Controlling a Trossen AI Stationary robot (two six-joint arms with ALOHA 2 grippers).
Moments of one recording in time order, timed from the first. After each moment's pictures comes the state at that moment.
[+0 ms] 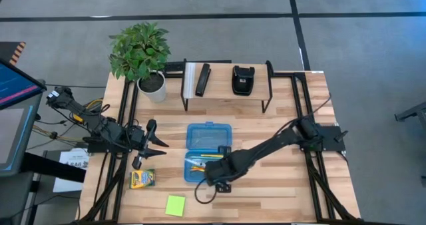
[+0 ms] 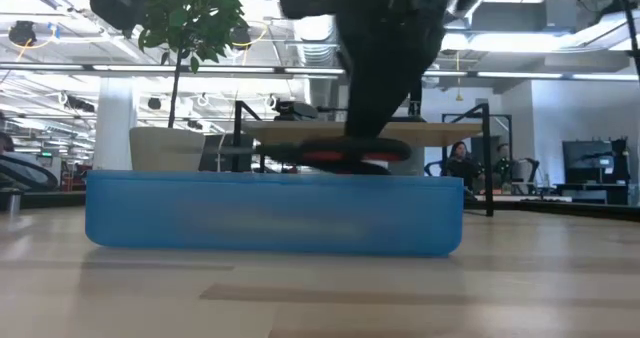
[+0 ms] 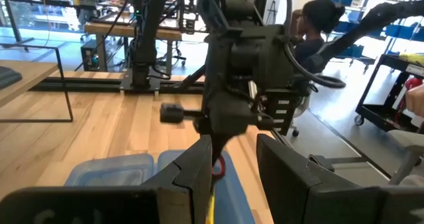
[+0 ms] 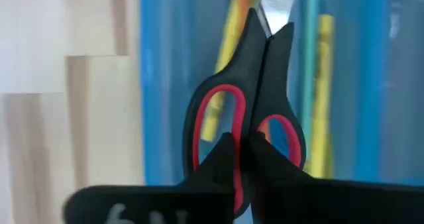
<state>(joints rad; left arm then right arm) -0.55 0.55 0.36 0.10 -0.31 -0.17 0.40 2.15 1.76 -0.89 0.18 0.39</state>
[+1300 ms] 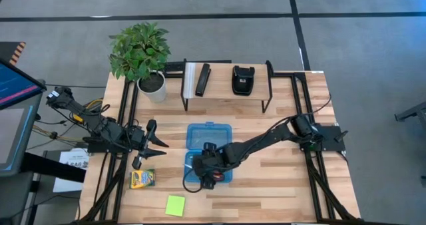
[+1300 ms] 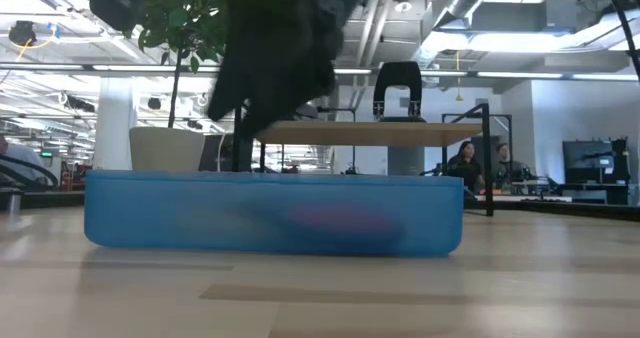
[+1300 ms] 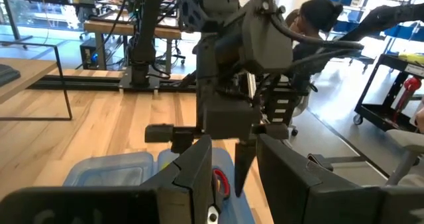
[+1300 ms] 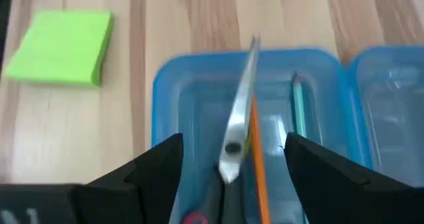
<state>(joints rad) -0.55 0.55 0.36 0.10 -0.31 -0.17 0.32 2.19 1.79 -0.57 0.16 0.37</state>
